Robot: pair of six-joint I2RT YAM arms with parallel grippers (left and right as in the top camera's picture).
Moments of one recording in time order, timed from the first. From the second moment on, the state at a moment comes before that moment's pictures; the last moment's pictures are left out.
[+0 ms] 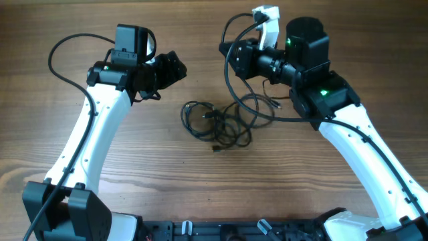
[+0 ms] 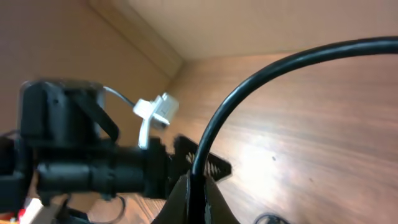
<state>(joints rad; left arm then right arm) -0.17 1.59 1.35 -0.79 0.25 -0.64 0.42 1.45 1.31 -0.20 -0.52 0.54</state>
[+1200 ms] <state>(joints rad) -0.30 1.59 1.35 -0.83 0.31 -0.49 -0.31 1.47 1.53 -0.59 -0.08 0.51</state>
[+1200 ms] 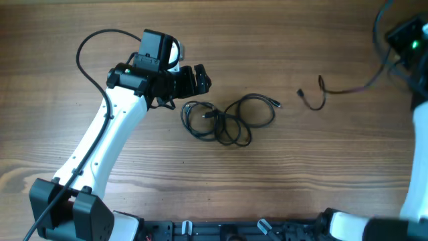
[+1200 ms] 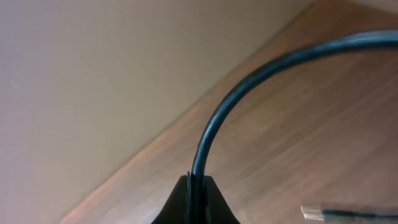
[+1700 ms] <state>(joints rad) -0.30 1.59 1.35 -0.83 0.31 -0.49 -0.39 2.15 2.08 -0.33 -0.23 0.57</state>
